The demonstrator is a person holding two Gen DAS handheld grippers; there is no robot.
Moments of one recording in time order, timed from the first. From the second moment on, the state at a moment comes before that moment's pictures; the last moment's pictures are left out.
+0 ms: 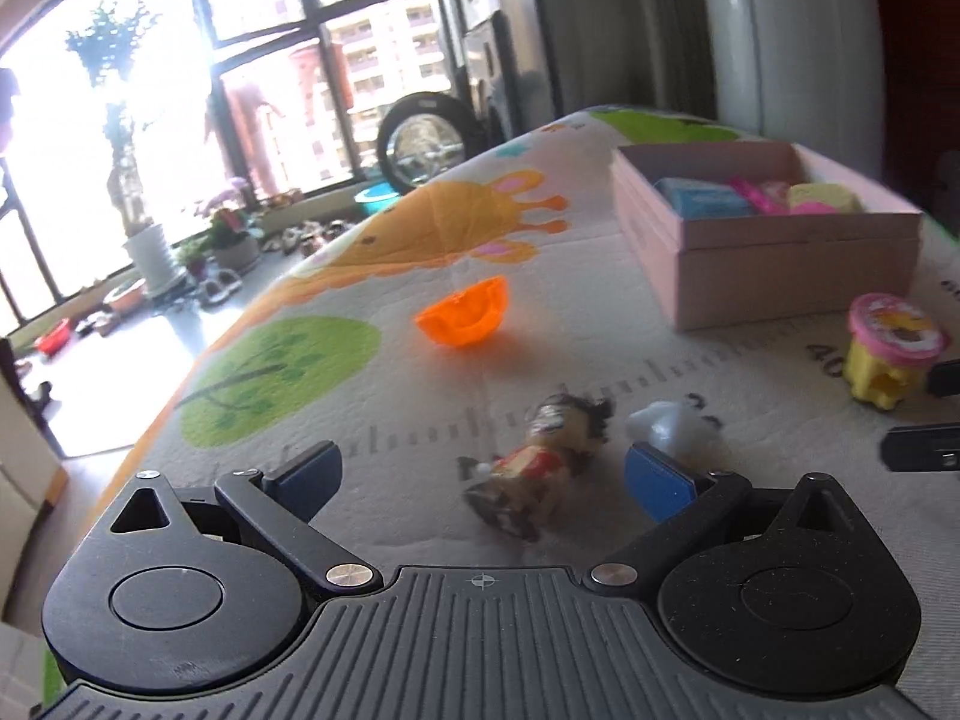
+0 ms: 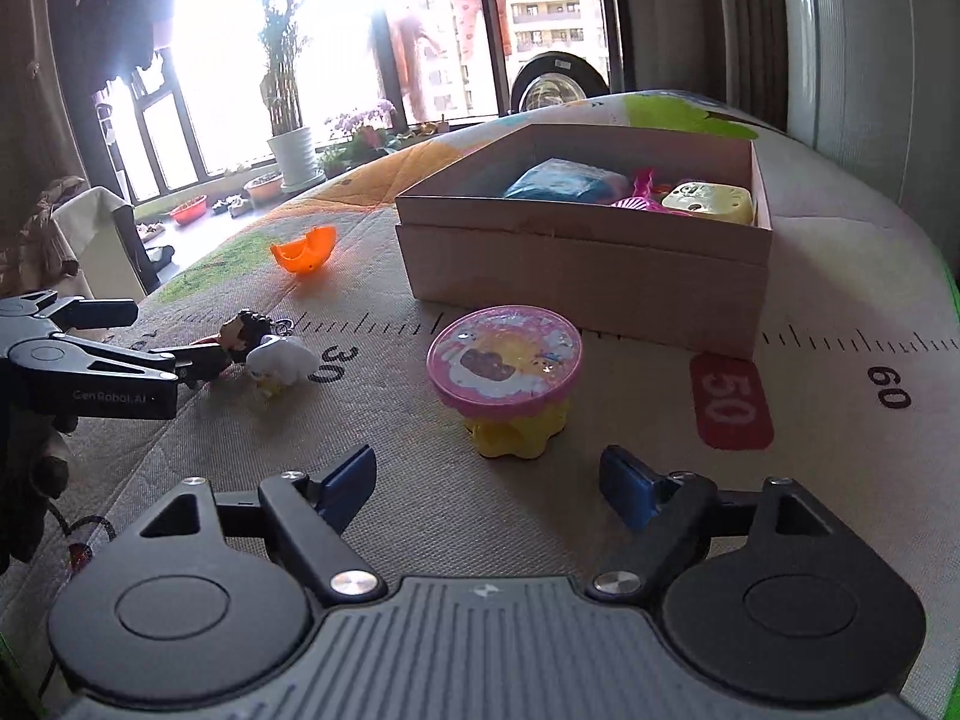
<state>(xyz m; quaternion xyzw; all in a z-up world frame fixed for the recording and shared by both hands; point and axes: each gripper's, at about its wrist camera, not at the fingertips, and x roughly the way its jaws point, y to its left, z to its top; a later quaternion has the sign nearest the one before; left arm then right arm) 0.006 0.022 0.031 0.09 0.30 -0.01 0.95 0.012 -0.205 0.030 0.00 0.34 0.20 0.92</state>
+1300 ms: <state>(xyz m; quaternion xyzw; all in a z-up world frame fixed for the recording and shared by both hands) 0.051 -0.067 0.135 0.14 0.16 -0.18 0.96 -0.001 -0.240 0.190 -0.07 0.19 0.16 0.97</state>
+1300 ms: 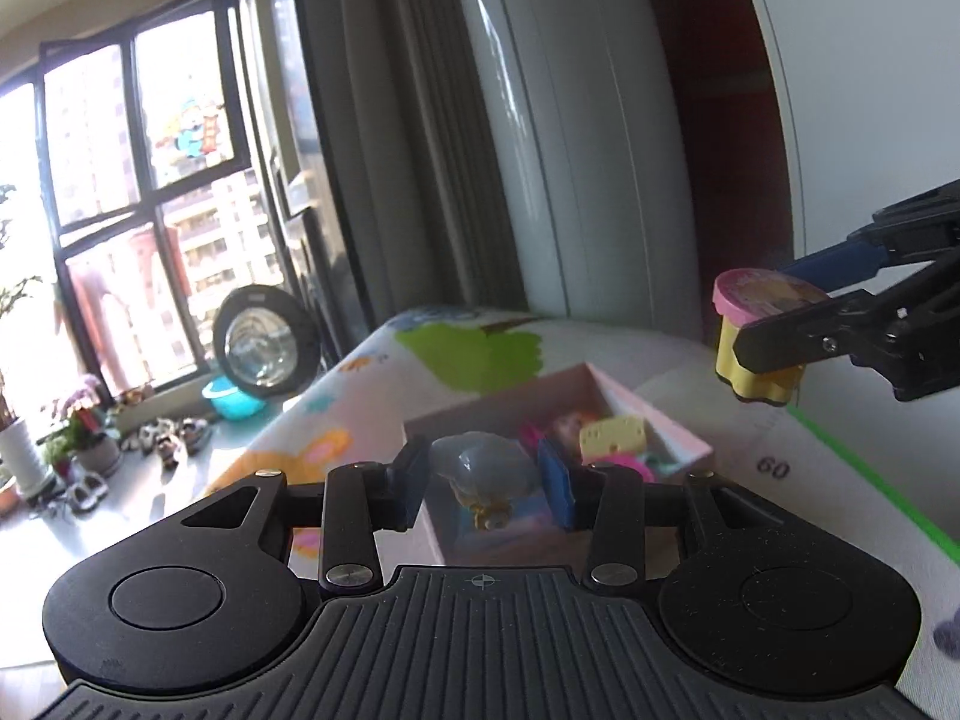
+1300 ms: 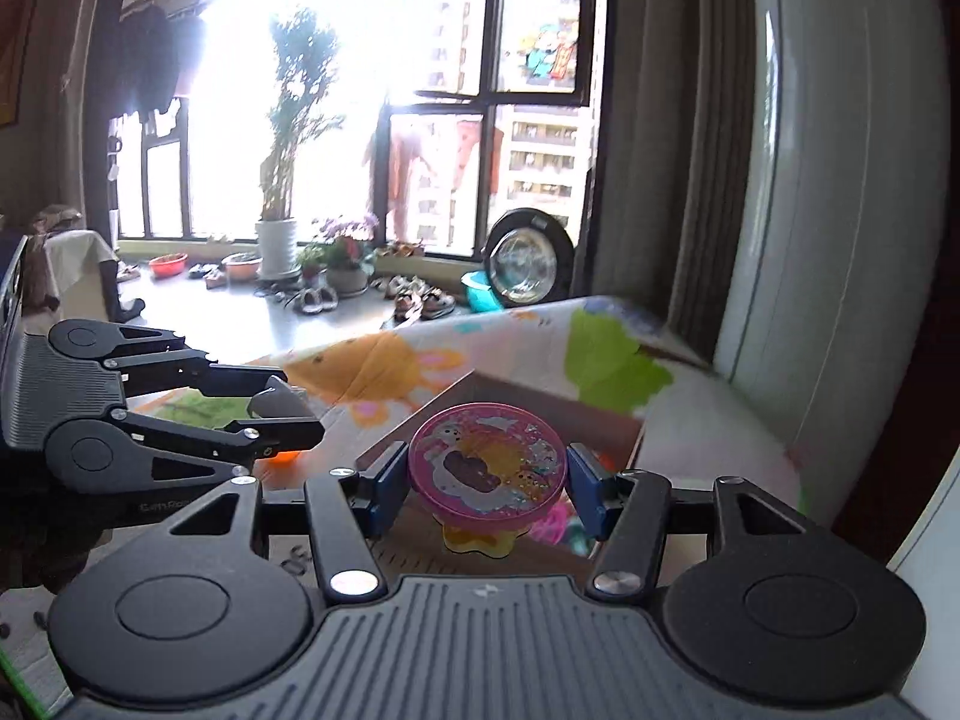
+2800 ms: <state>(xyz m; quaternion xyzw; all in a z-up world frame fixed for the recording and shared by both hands) -0.010 0.070 0.013 0.00 0.32 -0.02 0.95 0.185 0.033 0.049 -0.14 0.42 0.27 0.86</state>
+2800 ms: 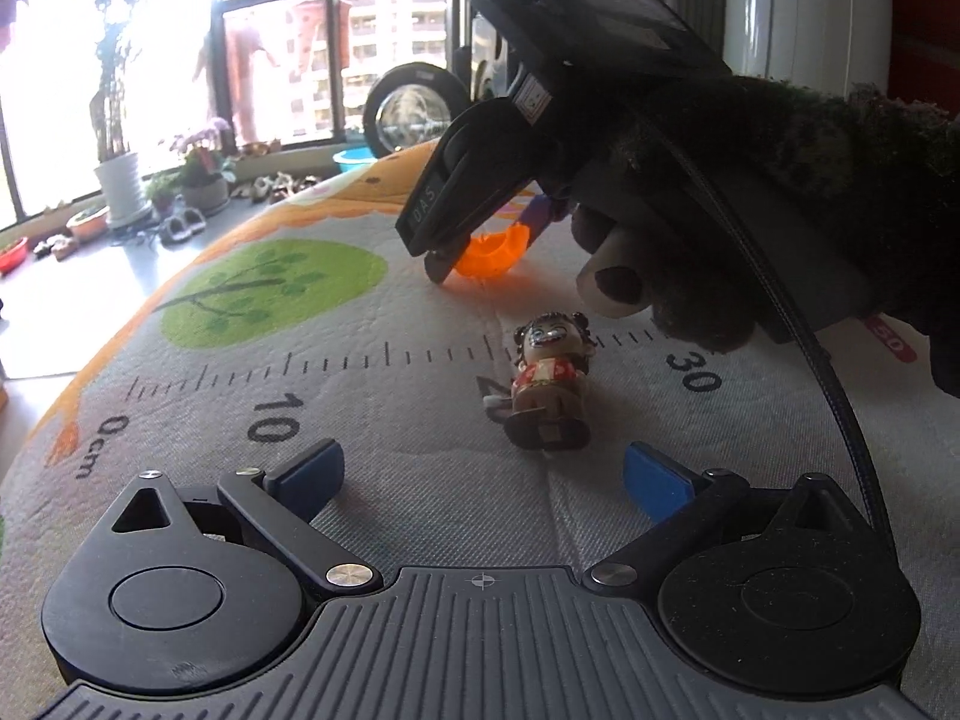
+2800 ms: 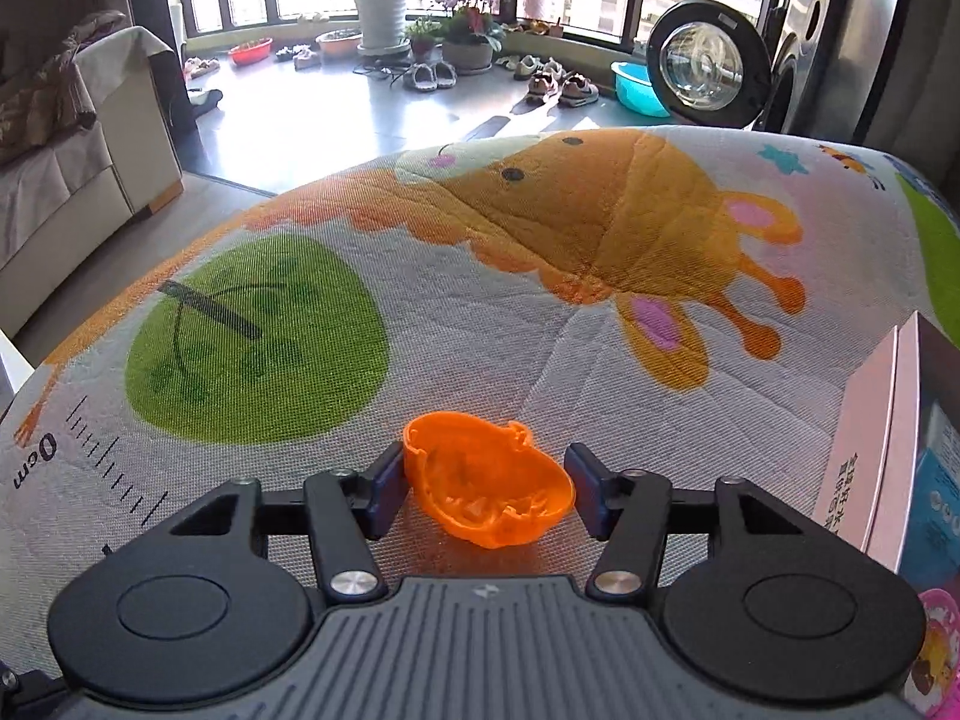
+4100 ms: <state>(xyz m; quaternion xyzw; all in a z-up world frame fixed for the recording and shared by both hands) 0.012 0.003 0.018 0.05 0.32 -0.17 0.93 0.012 -0.220 0.031 0.08 0.35 0.16 0.92</state>
